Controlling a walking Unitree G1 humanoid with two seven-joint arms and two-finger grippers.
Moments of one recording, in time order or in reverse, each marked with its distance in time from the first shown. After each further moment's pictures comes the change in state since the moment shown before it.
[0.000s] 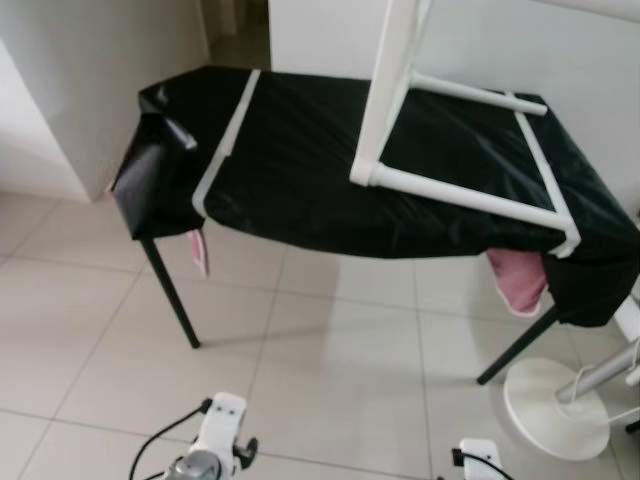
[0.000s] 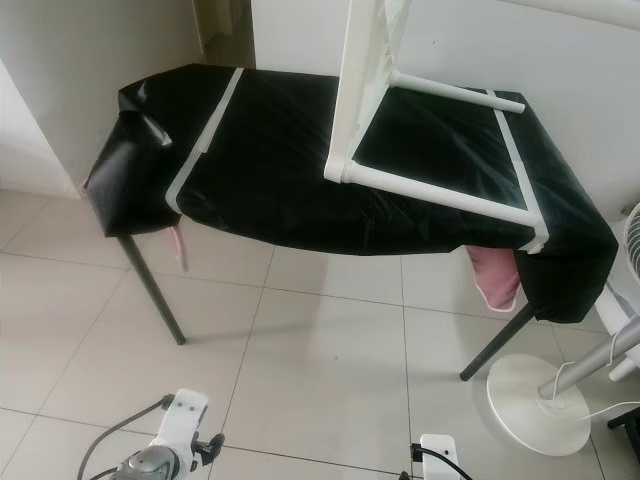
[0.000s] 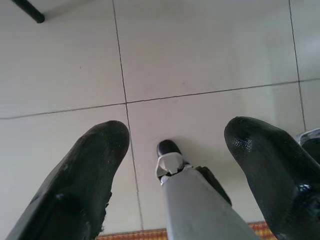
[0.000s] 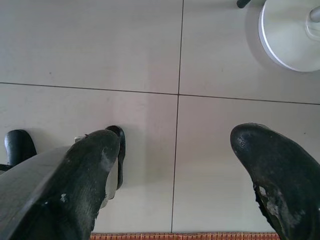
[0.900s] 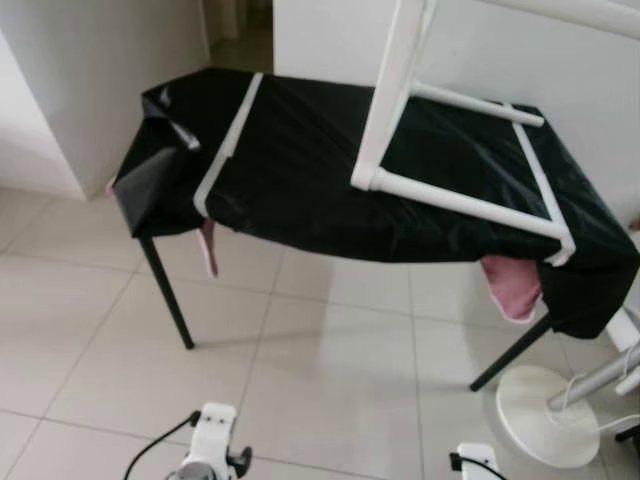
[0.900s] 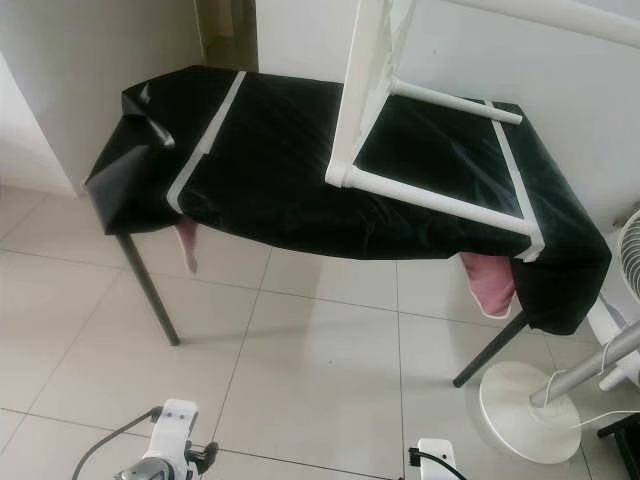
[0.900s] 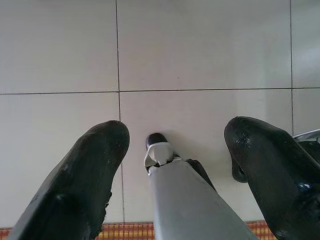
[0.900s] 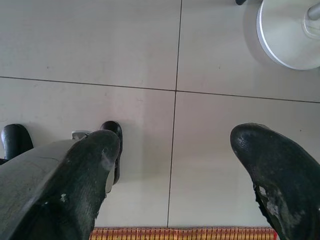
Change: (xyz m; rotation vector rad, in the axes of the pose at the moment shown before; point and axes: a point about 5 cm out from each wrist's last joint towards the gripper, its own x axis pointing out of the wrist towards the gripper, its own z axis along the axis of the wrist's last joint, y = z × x) left arm -0.004 0.003 -0.012 -0.037 0.028 0.017; right arm 0.000 0.001 -0.002 -0.003 0.026 0.012
